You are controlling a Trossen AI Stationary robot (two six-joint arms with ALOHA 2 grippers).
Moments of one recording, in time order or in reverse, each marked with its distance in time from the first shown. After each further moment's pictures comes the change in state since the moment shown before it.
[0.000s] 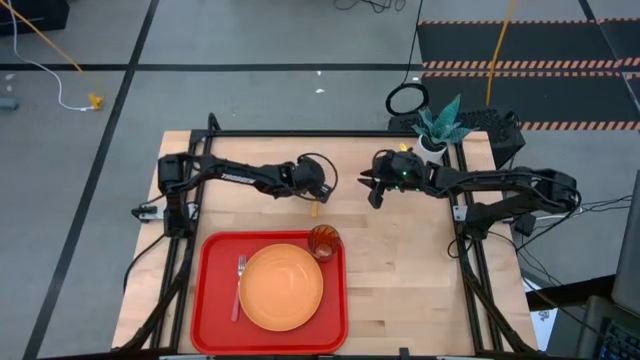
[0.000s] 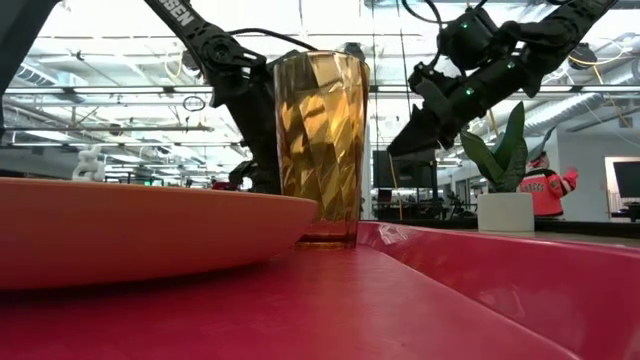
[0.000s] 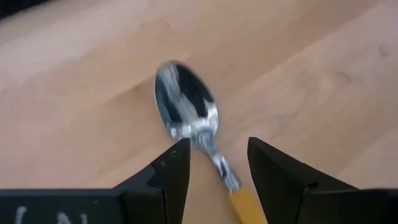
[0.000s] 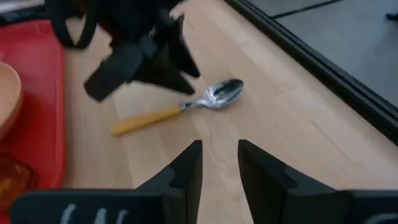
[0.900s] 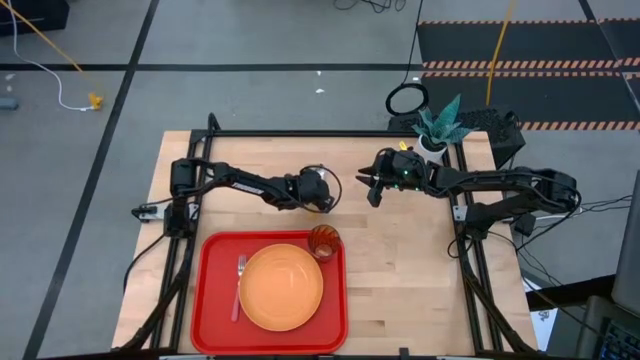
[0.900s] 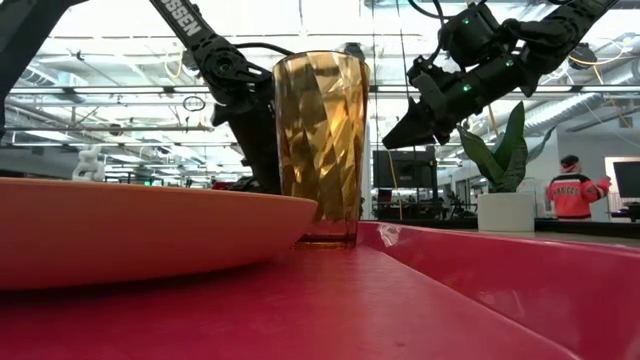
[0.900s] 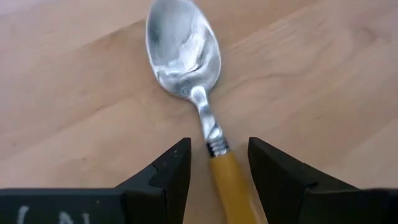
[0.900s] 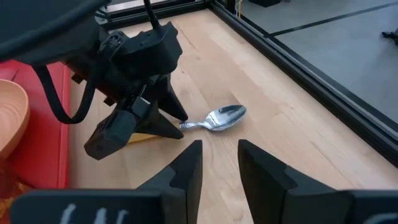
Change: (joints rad) left arm -0.080 0.100 0.000 0.018 -0.080 -0.121; right arm 0.000 0.000 0.000 0.065 -0.003 -0.007
